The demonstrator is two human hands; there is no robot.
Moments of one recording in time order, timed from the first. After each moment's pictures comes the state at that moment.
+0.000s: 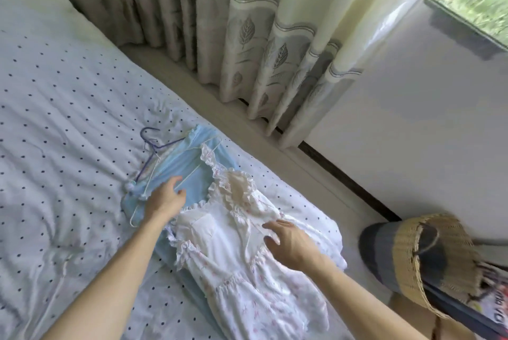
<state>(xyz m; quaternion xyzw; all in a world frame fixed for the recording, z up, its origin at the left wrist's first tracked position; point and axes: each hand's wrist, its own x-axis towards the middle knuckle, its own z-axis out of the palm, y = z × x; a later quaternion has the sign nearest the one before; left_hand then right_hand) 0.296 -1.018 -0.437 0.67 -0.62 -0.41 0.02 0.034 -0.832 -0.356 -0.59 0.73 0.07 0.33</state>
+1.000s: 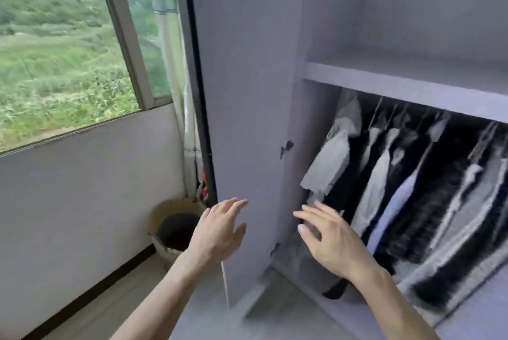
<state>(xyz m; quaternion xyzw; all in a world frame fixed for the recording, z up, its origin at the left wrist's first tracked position) -0.126 -0.359 -0.112 -0.28 -0.95 -0.16 0.03 -0.014 -0.117 -0.097 0.03 0.96 -0.26 -0.11</state>
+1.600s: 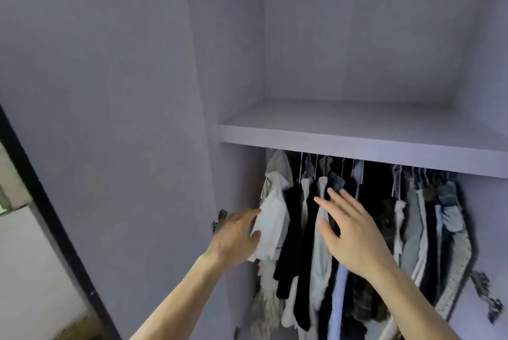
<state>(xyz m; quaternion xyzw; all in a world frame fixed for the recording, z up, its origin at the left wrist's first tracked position) -0.269 -0.111 -0.039 -0.44 -0.88 -0.20 -0.01 -0.079 0.068 -0.018 0.22 0.94 -0.12 -0.24</state>
